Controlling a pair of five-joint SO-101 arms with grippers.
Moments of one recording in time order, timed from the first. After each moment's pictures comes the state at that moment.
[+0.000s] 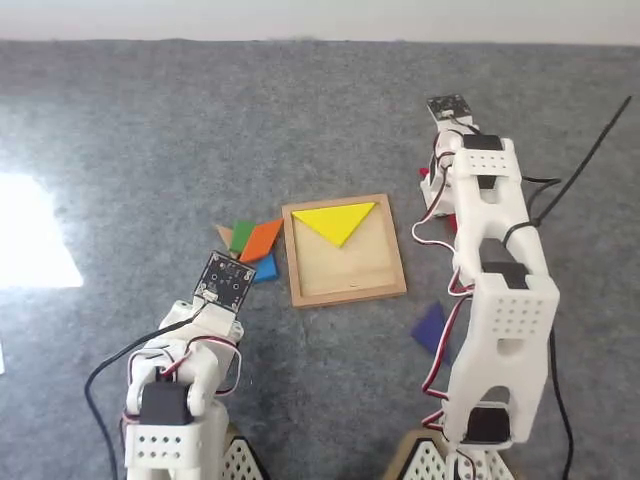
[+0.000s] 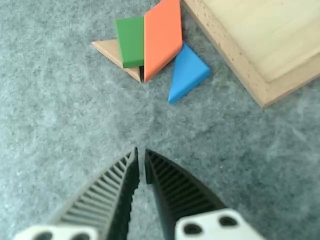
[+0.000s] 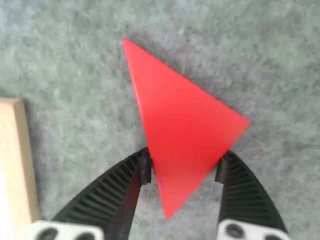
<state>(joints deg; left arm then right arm) -5.3 -102.2 97.0 71.0 -16.2 -3.1 38.9 -17.3 67.8 12.6</state>
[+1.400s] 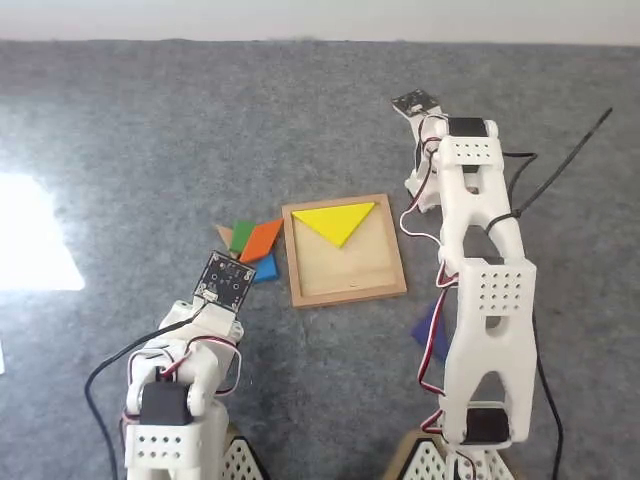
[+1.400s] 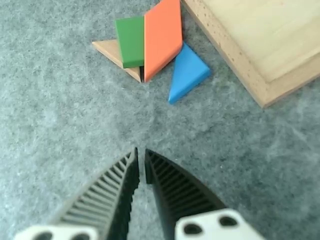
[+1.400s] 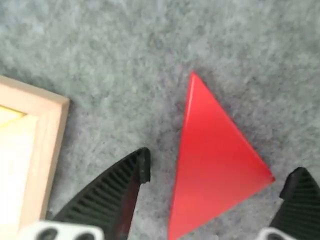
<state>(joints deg) -5.3 -102.2 97.0 71.0 -16.2 -5.0 55.1 -43.2 82.0 26.0</state>
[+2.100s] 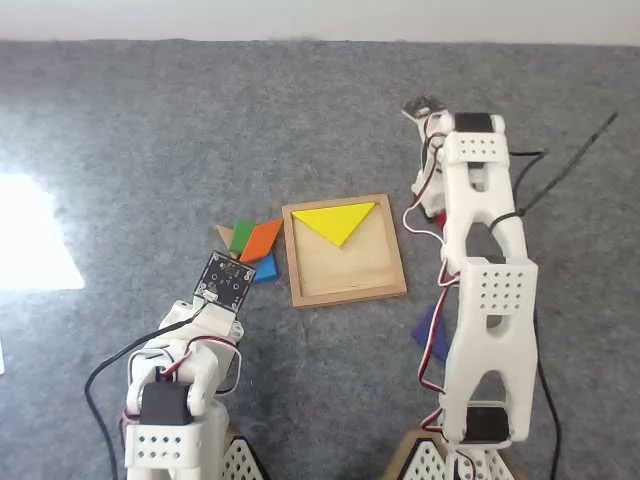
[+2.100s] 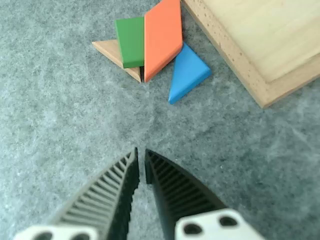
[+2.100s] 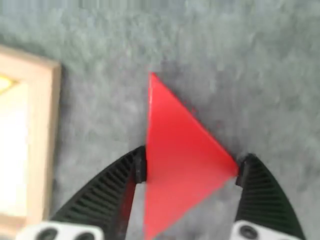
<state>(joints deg) -5.3 -102.2 97.0 71.0 -16.2 -4.5 53.5 -46.9 91.5 24.0</state>
